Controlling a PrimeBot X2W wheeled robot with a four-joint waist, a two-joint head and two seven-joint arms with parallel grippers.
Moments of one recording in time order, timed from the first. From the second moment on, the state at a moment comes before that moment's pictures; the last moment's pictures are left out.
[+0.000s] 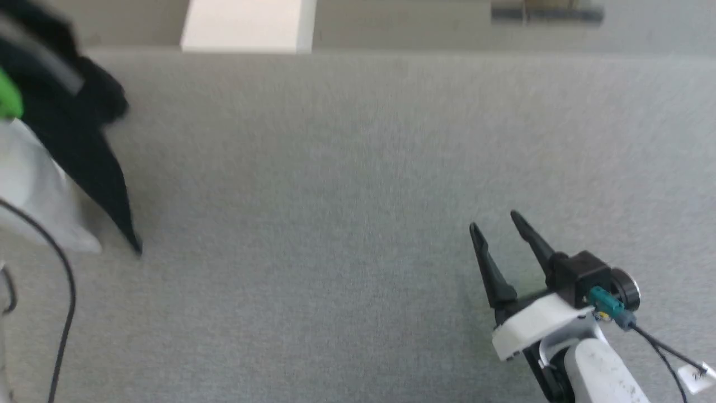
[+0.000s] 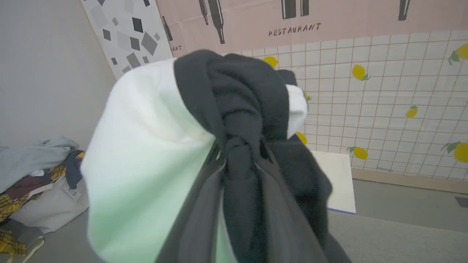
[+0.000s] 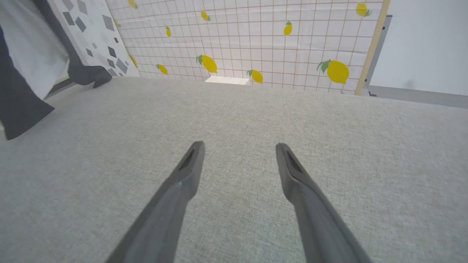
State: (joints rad) left arm -0.75 0.53 0.02 0.23 -0.26 0.15 0.22; right arm -0.18 -0.06 0.18 0.23 0.11 0.13 -0.20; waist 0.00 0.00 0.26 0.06
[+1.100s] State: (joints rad) left arm -0.54 0.07 -0.40 0.58 -0.53 0.02 0.37; right arm -0.08 -0.05 0.18 0.19 0.13 0.13 -0.16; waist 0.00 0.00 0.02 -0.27
